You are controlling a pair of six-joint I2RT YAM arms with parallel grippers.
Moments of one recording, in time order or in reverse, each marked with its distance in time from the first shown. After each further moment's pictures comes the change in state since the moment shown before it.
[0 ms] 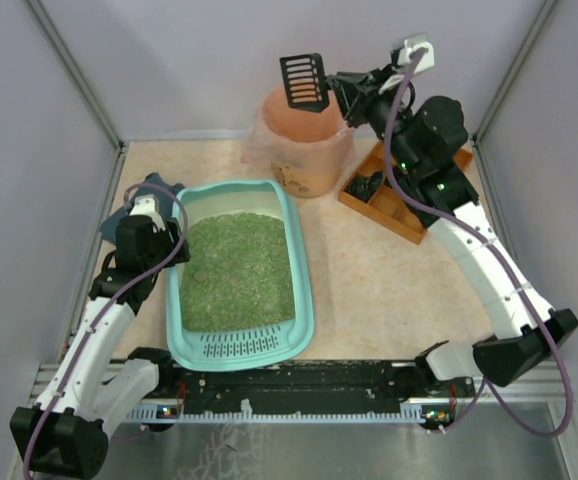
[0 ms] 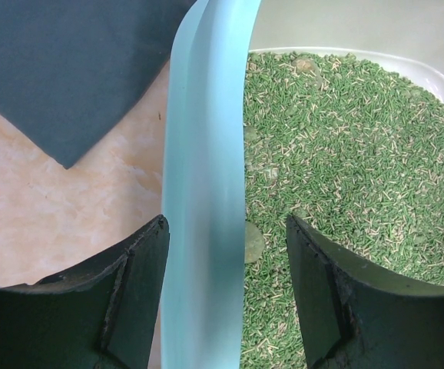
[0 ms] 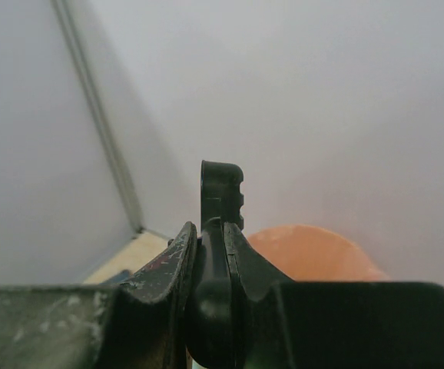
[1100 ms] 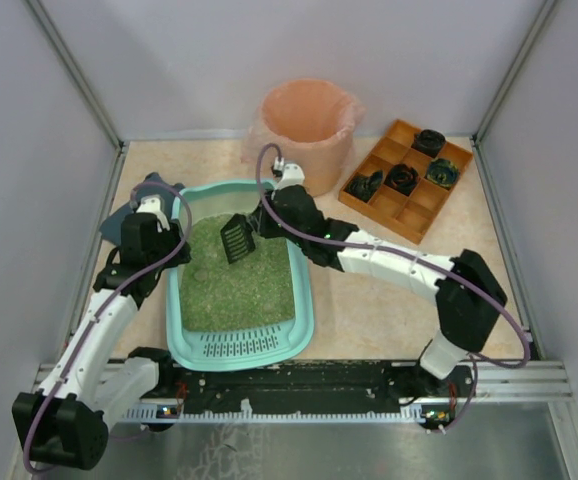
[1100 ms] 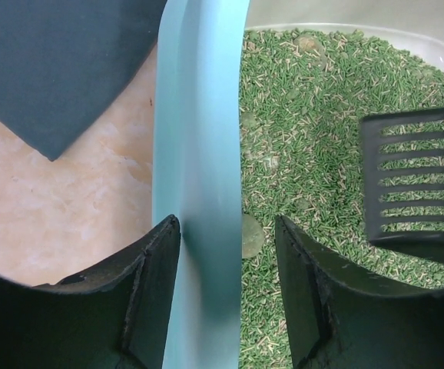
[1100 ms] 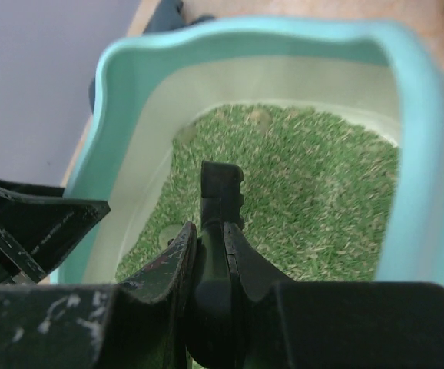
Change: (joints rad) left arm 0.000 0.056 0.000 -0.001 0.022 -0.001; right arm 0.396 0.173 -0.450 -0.032 0.229 0.539
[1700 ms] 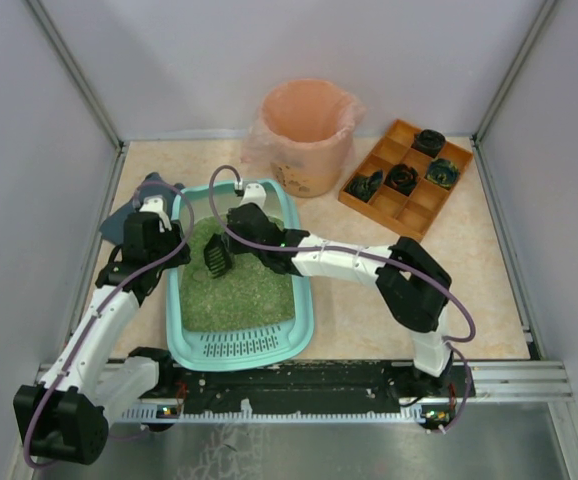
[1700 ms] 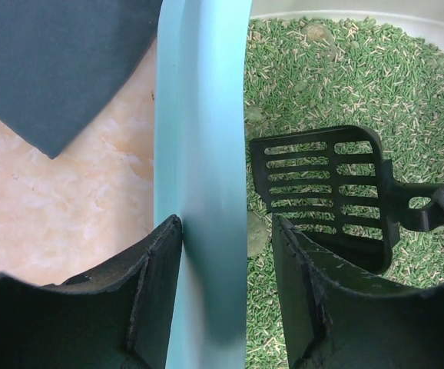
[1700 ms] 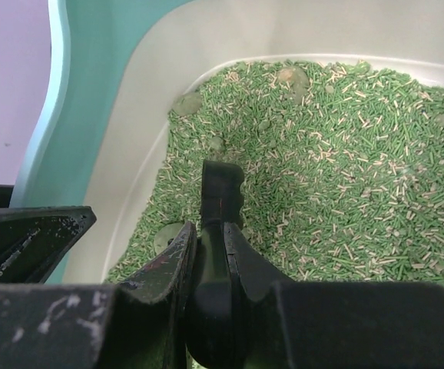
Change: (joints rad) left arm 0.000 0.035 0.000 0.000 0.014 0.008; right arm 0.133 0.336 0.203 -0.016 0.101 0.043
